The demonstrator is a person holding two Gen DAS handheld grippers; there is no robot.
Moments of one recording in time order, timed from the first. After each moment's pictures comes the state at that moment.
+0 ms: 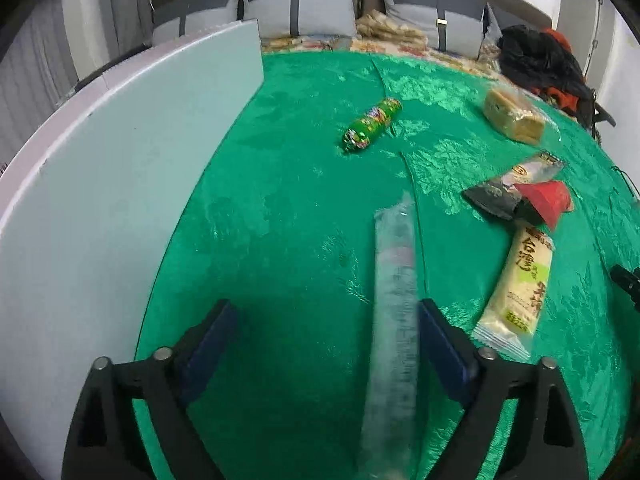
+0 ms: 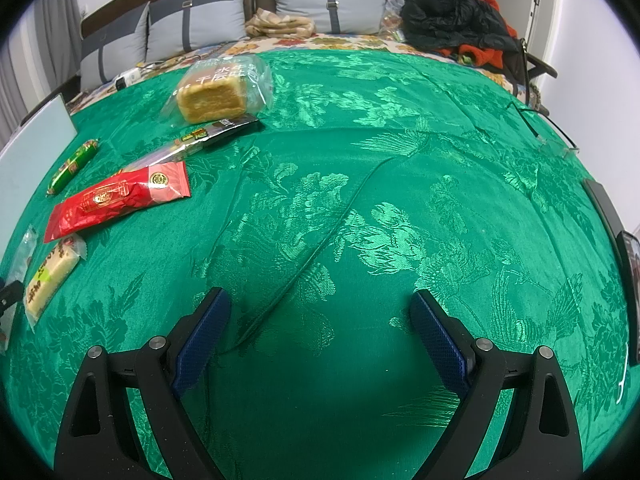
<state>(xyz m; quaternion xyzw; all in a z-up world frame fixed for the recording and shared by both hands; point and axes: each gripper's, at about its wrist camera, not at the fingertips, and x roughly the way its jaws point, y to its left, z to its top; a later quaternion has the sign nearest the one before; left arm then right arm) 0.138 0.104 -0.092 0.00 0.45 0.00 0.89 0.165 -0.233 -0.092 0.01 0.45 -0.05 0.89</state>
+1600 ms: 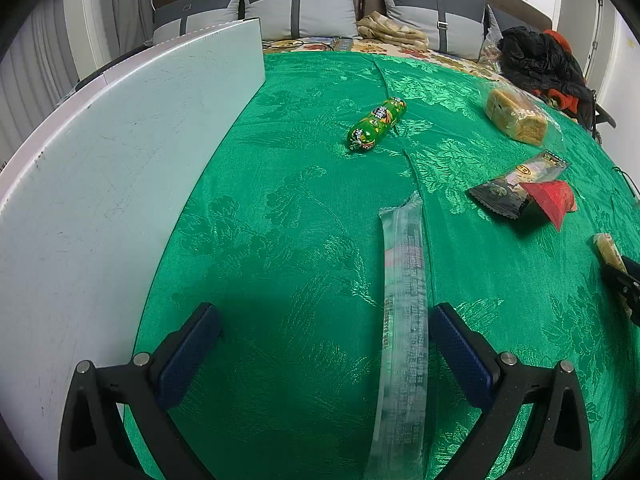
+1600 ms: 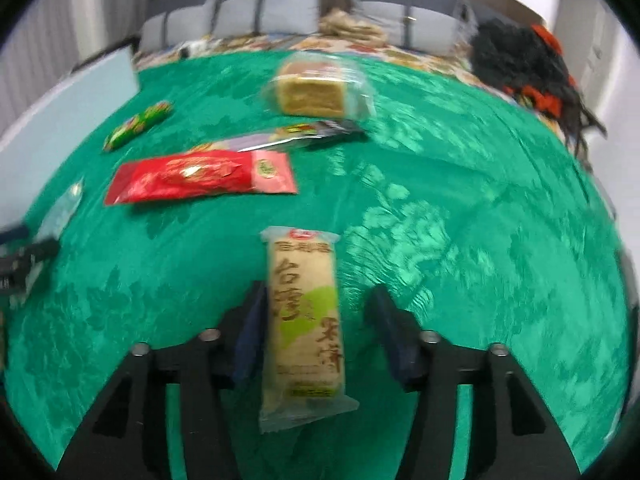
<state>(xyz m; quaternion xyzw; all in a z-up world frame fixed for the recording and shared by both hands) 0.142 0.109 -0.095 0.00 0.46 -0.01 0.89 0.186 -0.185 -0.090 -0.04 0.44 0.04 0.90</state>
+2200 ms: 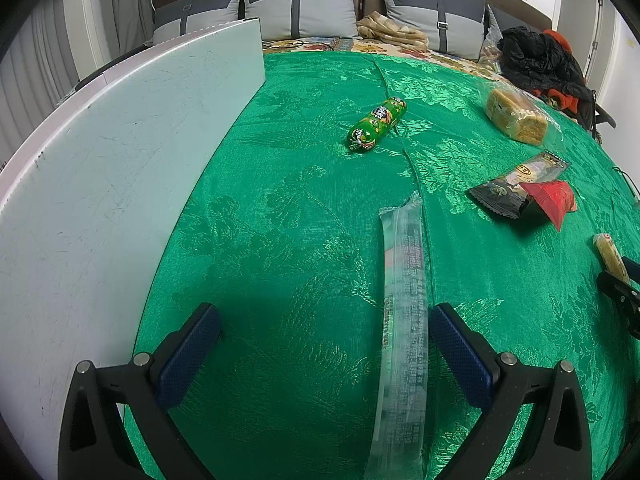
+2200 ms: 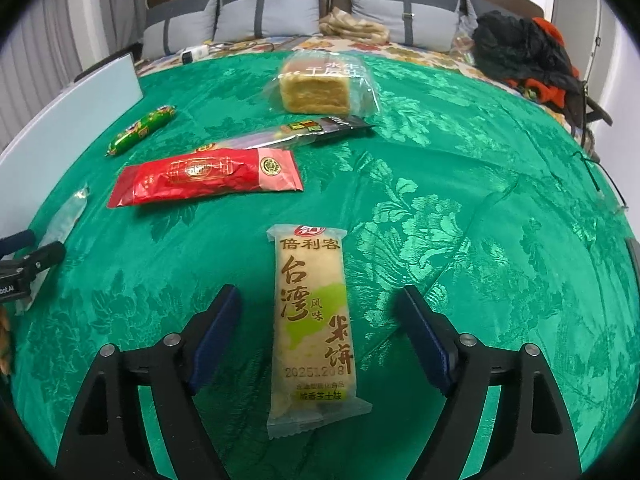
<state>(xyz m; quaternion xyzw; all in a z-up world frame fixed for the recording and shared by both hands) 0.143 0.109 -0.095 0.00 0.46 -0.01 0.89 0.183 -0.183 -0.093 -0.04 0.44 0.05 0.89</state>
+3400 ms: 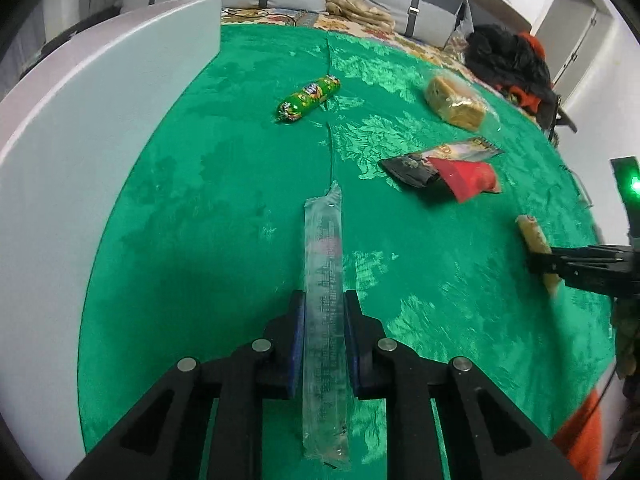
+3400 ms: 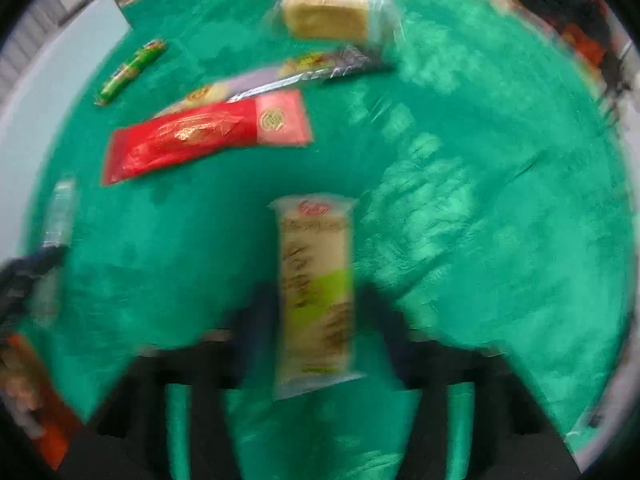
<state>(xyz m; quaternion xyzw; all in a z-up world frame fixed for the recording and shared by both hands) 0.113 0.090 -0.071 -0.08 0.50 -0.09 0.85 0.223 -0.170 -0.078 -0.07 0.61 0.06 0.79</state>
